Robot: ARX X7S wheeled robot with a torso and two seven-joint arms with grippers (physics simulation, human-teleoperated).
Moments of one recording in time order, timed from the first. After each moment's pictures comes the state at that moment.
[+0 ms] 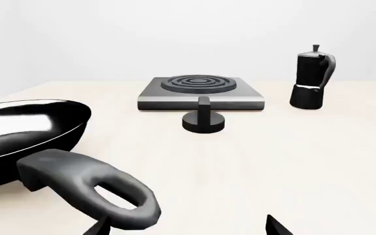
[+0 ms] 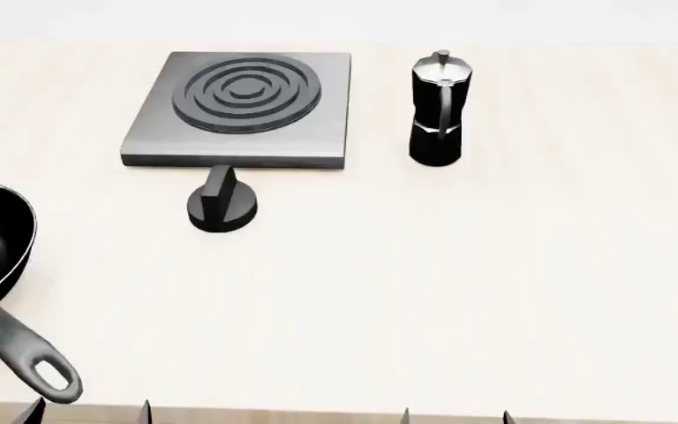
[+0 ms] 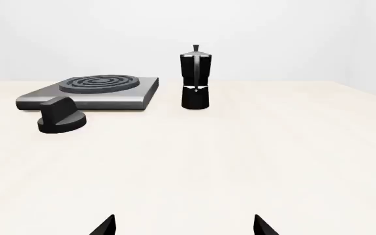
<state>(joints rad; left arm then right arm) 0.00 0.00 0.00 0.00 0.00 0.00 0.00 0.00 0.00 0.00 0.00 0.00 0.00 0.00</state>
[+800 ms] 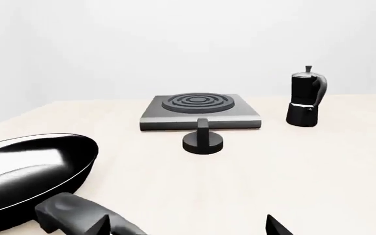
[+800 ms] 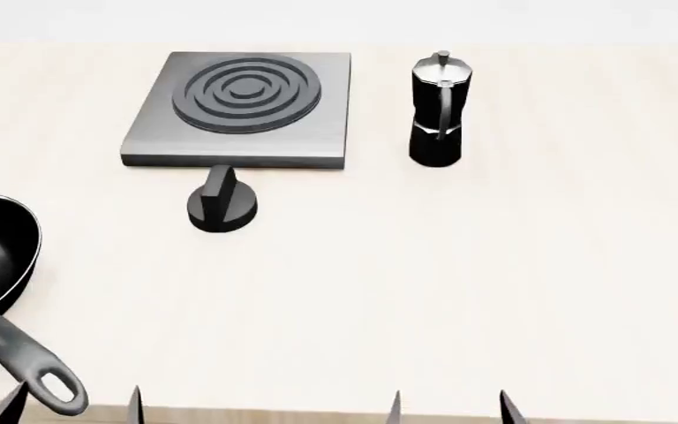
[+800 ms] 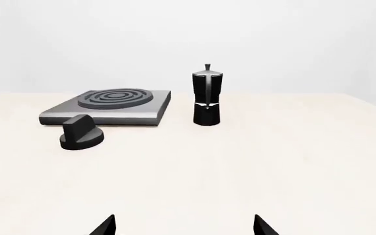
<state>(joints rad) 0.04 -0.08 0.09 0.22 -0.05 -0.13 -0.10 -0.03 0.10 -0.09 -0.26 0.10 0.20 0.07</state>
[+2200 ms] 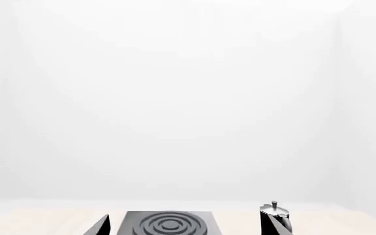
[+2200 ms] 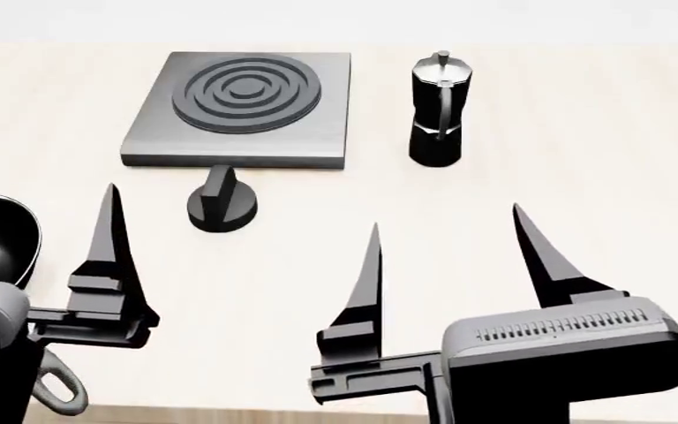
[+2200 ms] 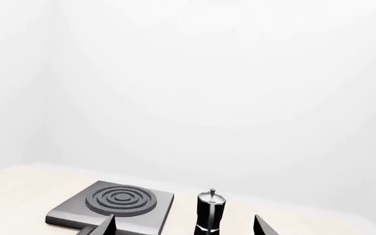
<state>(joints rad) -0.31 -0.12 0.15 0.63 -0.20 -0.52 -0.20 0.28 0.21 -0.16 -0.82 0.14 0.74 0.14</state>
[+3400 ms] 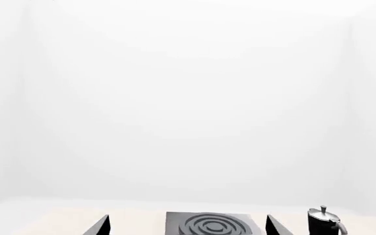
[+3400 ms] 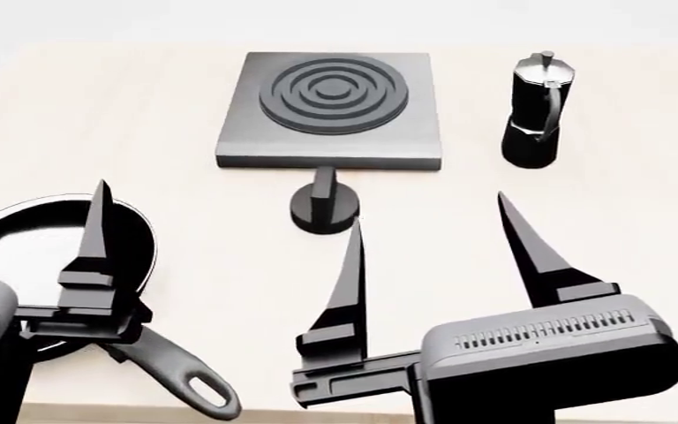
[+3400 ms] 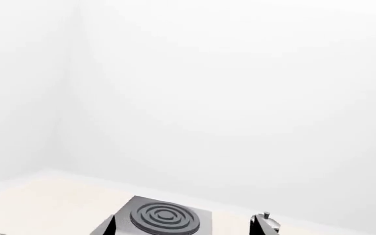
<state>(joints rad) -0.31 -0.16 0.16 0.62 -0.26 -0.50 -0.26 0.30 0.25 -0.21 -0.85 0.15 0.75 0.18</state>
